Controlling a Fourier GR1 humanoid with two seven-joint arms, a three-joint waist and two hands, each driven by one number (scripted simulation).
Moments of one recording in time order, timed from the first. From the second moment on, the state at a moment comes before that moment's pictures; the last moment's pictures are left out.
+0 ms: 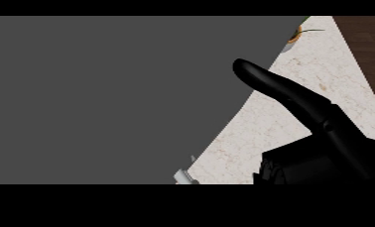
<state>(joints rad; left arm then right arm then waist) 0.13 0.54 -0.68 -2.13 0.65 0.34 -0.39 -0.65 -0.13 0.25 -2.40 -0.22 -0.11 0.98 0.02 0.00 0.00</state>
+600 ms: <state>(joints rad) 0.40 0.80 -0.26 -2.15 0.93 -0.02 -0.51 -0.83 -0.01 0.56 -2.22 -0.12 -0.22 0.97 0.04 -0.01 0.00</state>
